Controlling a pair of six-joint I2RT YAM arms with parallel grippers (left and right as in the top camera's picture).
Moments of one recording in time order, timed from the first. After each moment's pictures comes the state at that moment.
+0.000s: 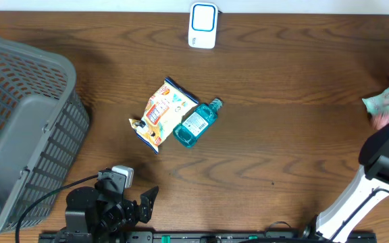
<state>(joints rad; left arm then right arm) -0.08 0.11 0.40 -1.02 0.41 -0.04 -0.44 2.18 2.11 -1.36 0.61 0.99</state>
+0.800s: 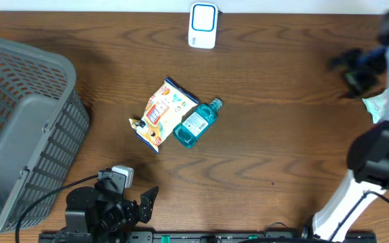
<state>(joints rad) -0.08 0.11 0.40 -1.02 0.41 -0.04 -0.23 2.11 2.13 -1.55 -0.30 0.79</state>
